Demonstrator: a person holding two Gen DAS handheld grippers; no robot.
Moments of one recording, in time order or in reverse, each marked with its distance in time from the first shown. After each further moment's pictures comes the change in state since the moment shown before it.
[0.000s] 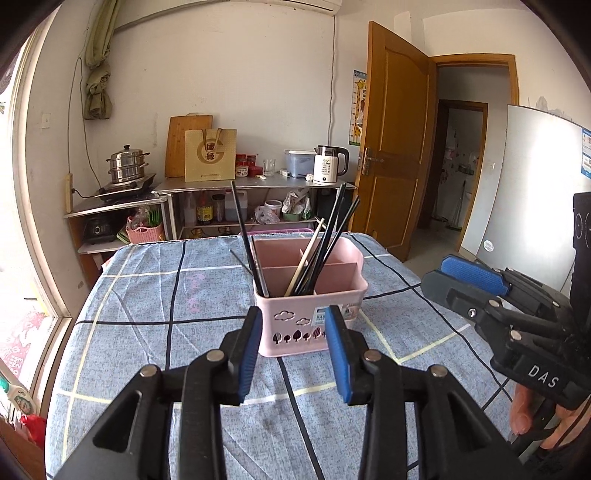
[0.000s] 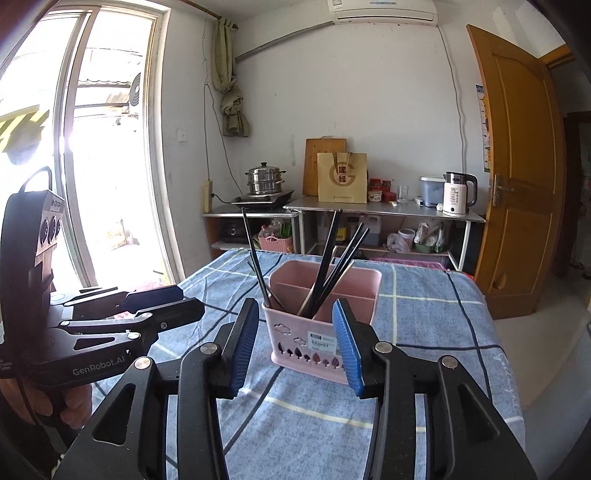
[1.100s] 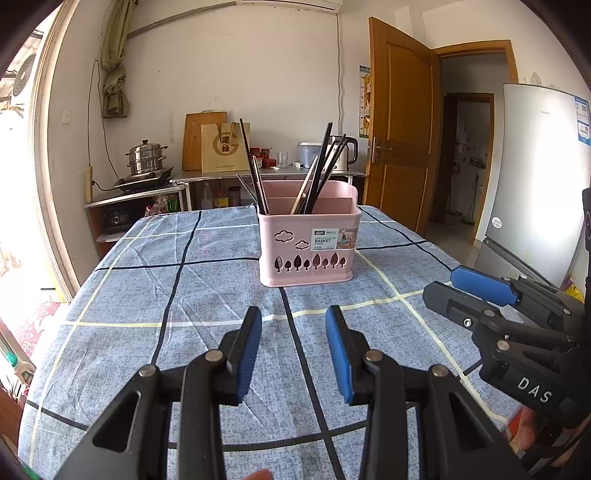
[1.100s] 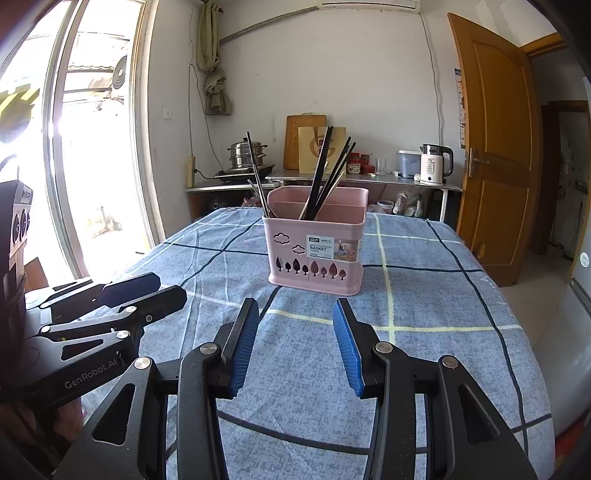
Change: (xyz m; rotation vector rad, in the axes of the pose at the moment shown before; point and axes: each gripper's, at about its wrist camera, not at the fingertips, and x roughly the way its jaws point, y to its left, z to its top) left arm -0.029 -0.026 -0.100 0.010 -0.011 0.070; right arm -0.033 0.026 -0.095 0.018 0.060 -0.095
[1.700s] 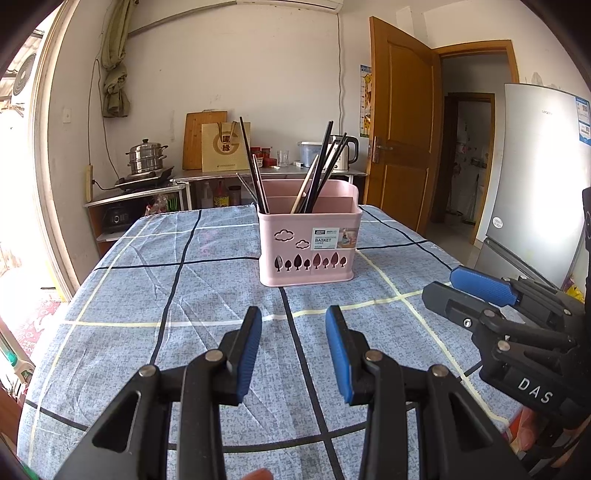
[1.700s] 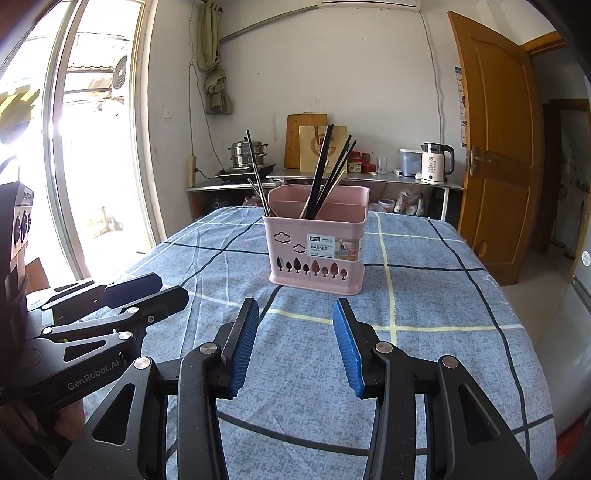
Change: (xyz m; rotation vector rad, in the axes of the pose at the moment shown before) left arm 0.002 -0.001 0.001 -0.004 0.001 0.000; right arm 0.001 0.000 0.000 0.005 0.004 0.005
